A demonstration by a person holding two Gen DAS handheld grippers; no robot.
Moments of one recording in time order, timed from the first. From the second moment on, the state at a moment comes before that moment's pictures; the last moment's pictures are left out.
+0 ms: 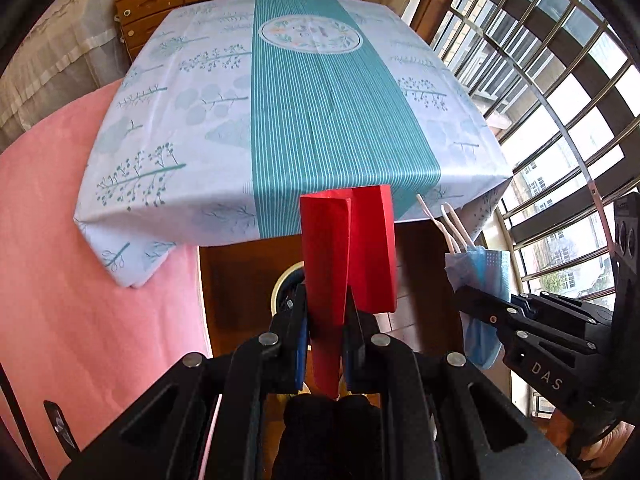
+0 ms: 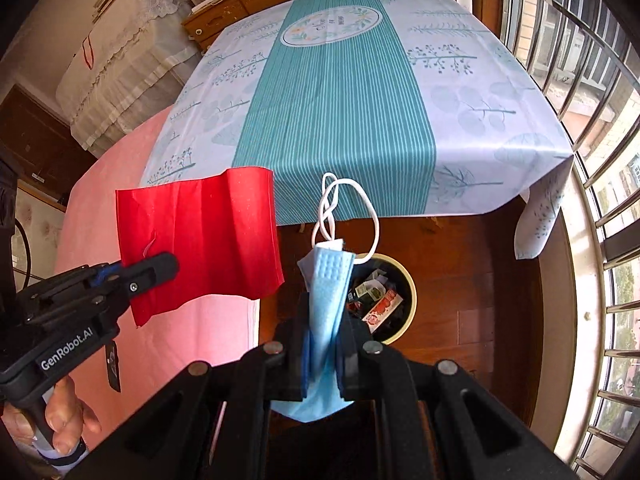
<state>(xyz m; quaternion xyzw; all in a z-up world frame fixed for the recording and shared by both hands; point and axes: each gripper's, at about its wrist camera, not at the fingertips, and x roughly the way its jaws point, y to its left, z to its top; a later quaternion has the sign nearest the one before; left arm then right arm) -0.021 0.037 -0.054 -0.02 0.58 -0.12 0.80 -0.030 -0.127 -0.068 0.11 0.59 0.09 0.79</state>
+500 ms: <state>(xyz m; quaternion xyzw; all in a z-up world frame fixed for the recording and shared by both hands) -0.004 -0.014 -0.218 -0.04 0.64 -0.04 0.77 -0.010 -0.169 -0.227 0.14 0.64 0.11 0.74</state>
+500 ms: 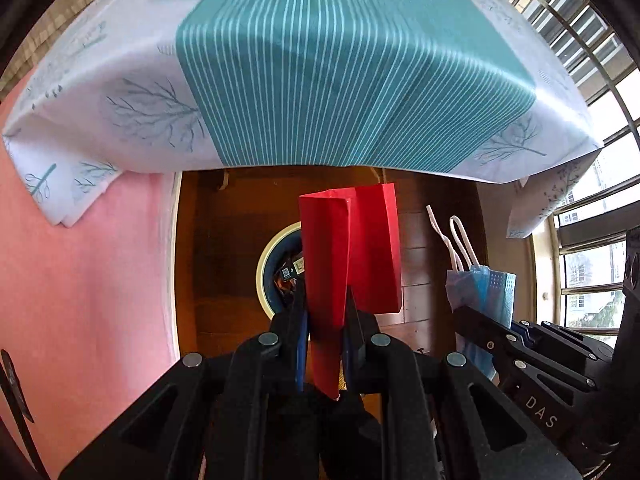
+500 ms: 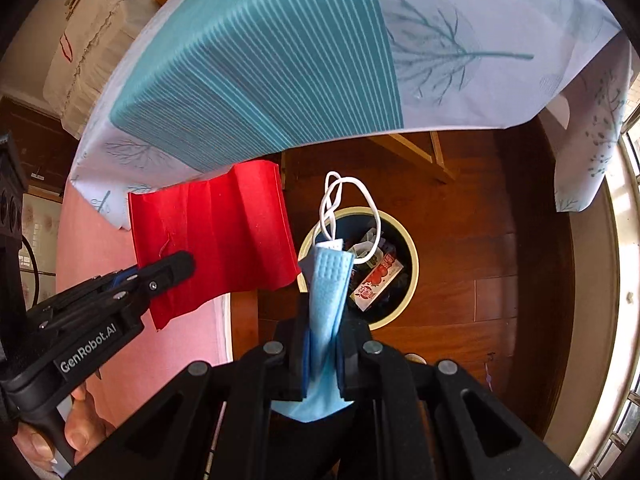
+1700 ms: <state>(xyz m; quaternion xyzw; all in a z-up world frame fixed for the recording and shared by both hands) 0.017 0.006 -0.466 0.01 0.66 -0.07 0.74 0.013 -0.156 -0.471 0.20 0.65 0.02 0.74</state>
